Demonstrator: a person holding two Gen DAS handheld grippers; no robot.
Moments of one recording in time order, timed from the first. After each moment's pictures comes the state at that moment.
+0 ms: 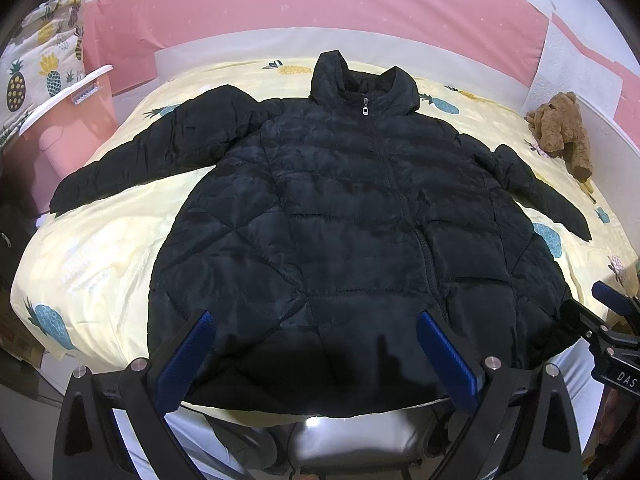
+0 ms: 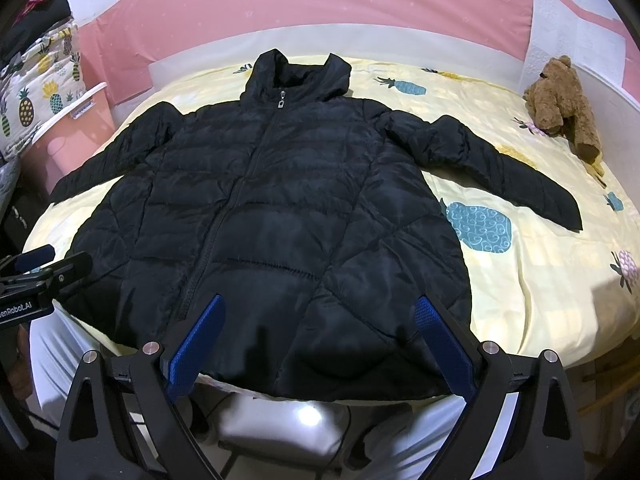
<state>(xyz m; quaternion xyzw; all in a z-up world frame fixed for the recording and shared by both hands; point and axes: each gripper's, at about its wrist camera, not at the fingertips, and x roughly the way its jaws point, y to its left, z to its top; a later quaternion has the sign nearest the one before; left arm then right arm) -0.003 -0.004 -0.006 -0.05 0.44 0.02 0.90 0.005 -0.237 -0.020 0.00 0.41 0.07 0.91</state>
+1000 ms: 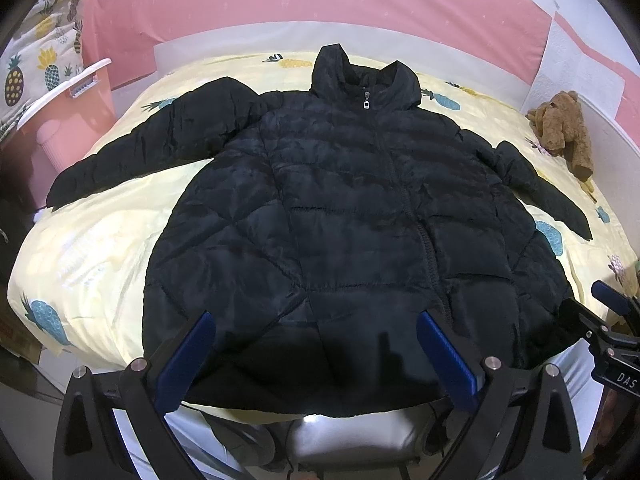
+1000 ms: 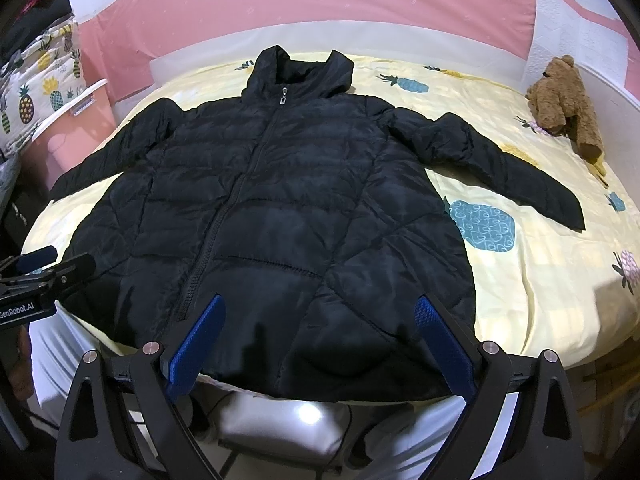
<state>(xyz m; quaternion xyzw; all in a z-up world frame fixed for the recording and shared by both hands) 0.000 -0.003 -0.013 -0.05 0.45 0.02 0.89 0.007 -0.235 -0.024 -0.01 0.41 0.07 0.91</state>
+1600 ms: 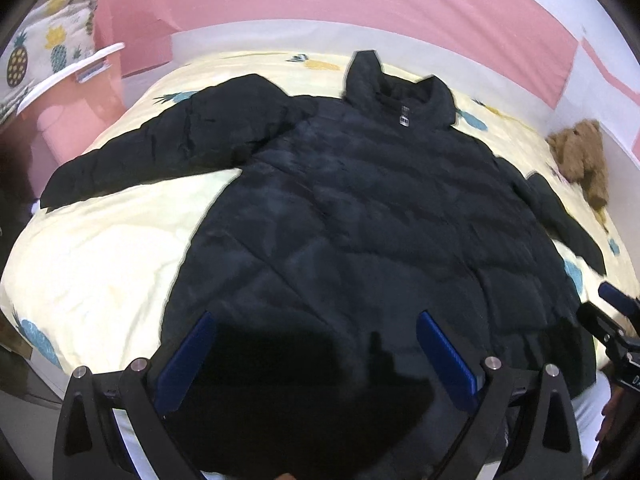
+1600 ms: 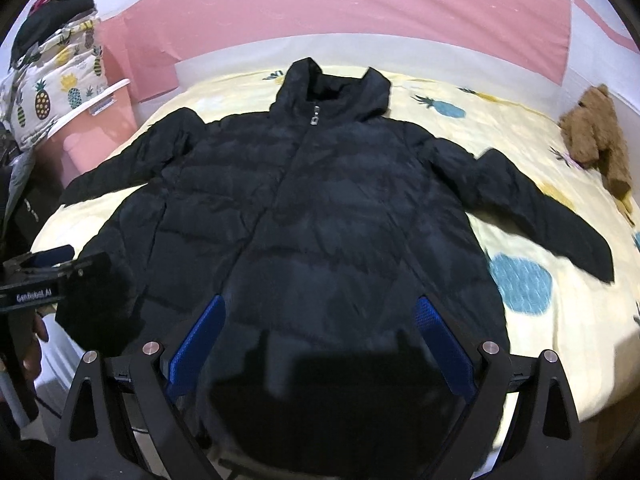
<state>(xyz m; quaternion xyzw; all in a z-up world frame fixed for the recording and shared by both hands) 0.058 0.056 -0.024 -0.09 0.44 0.04 0.89 0.068 -0.206 -0.017 -0.03 0.40 0.13 0.91</state>
